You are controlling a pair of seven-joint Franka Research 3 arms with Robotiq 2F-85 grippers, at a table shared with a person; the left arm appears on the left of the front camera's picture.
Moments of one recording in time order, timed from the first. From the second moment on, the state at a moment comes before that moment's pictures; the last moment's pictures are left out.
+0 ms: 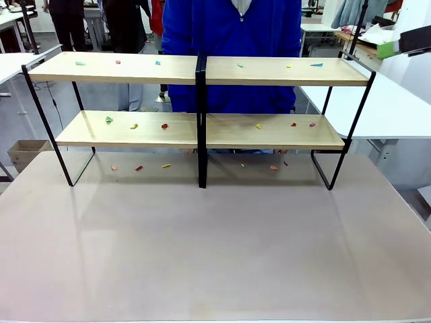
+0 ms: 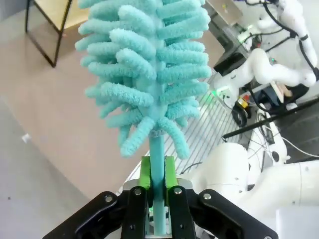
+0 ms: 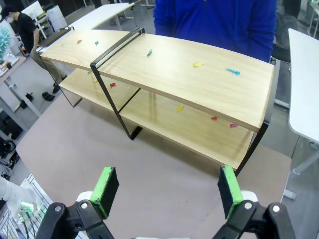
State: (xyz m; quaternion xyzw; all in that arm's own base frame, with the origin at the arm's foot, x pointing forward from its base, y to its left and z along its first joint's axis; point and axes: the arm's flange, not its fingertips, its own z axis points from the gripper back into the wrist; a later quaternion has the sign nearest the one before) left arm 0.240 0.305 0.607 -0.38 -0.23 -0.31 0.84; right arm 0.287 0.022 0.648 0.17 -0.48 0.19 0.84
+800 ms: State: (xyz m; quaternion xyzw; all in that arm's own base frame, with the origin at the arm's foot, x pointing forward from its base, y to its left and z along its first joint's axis) left arm 0.250 0.287 0.620 -0.38 -0.20 -0.35 0.83; right arm 0.287 0.022 0.648 0.17 -0.48 0.19 0.84
